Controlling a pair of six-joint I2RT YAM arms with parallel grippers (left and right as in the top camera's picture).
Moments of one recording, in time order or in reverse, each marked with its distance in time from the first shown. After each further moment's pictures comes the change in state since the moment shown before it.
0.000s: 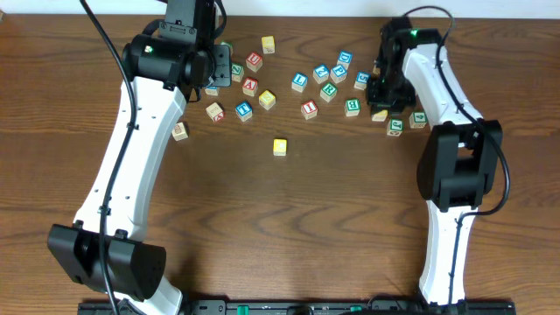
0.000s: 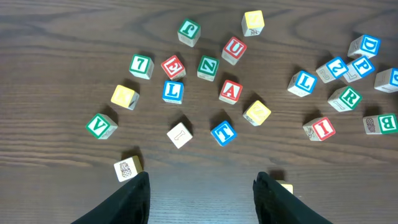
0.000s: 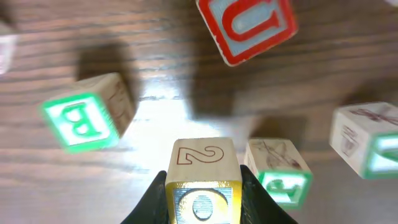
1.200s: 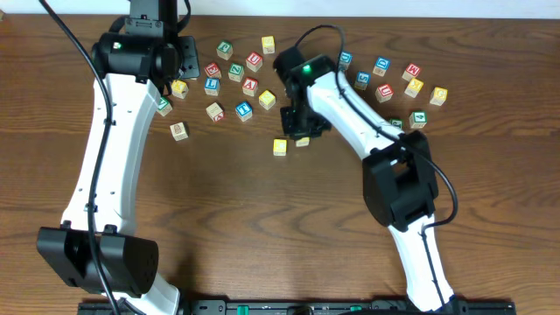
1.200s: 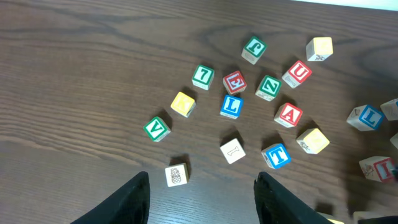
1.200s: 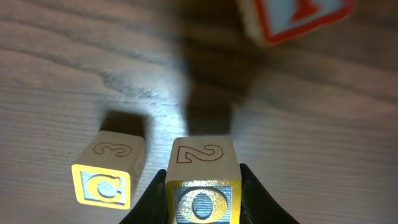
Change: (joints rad) left arm 0.117 0.000 0.000 0.020 -0.083 0.000; right arm 0.425 0.000 -0.086 0.090 -0.001 0.229
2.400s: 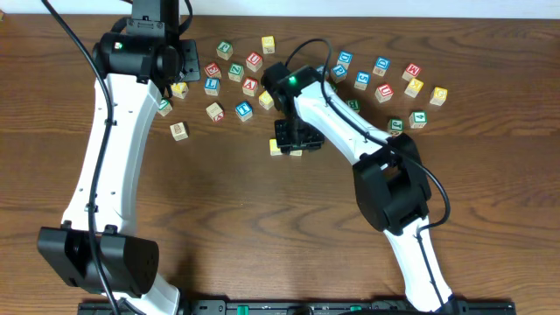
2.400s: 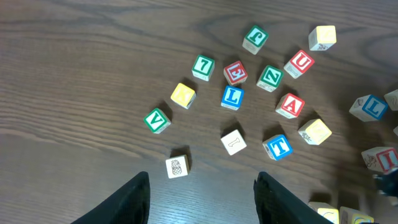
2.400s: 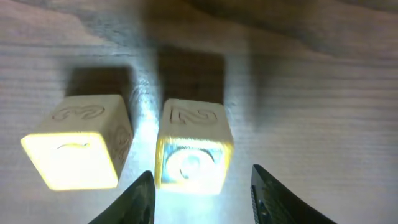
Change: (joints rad) left arm -0.001 0.000 0.000 -0.031 0.000 0.000; right arm 0.043 0.003 0.021 -0.096 0.012 0.085
